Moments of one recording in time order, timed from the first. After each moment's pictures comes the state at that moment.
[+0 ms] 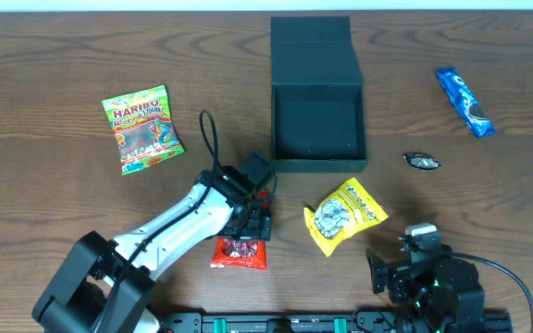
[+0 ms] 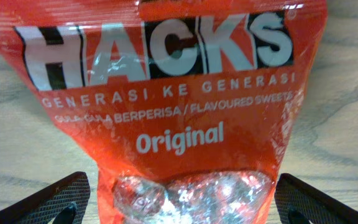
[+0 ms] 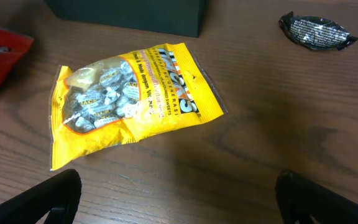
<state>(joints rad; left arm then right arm) -0.69 1.61 0.90 -0.82 0.09 -0.64 0.21 0.01 0.36 -1.07 -0.05 0.05</state>
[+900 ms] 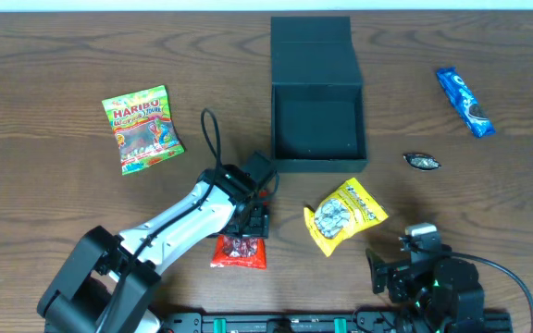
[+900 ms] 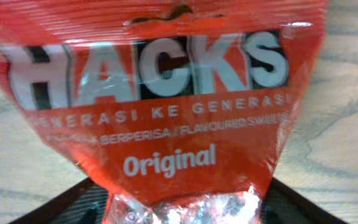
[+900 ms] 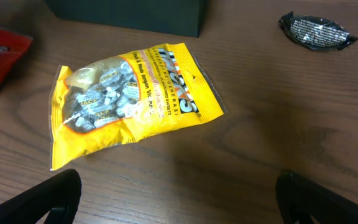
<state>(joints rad) -0.69 1.63 0.90 -0.81 0.10 -0.65 0.21 0.01 0.36 -1.07 -0.05 0.05</state>
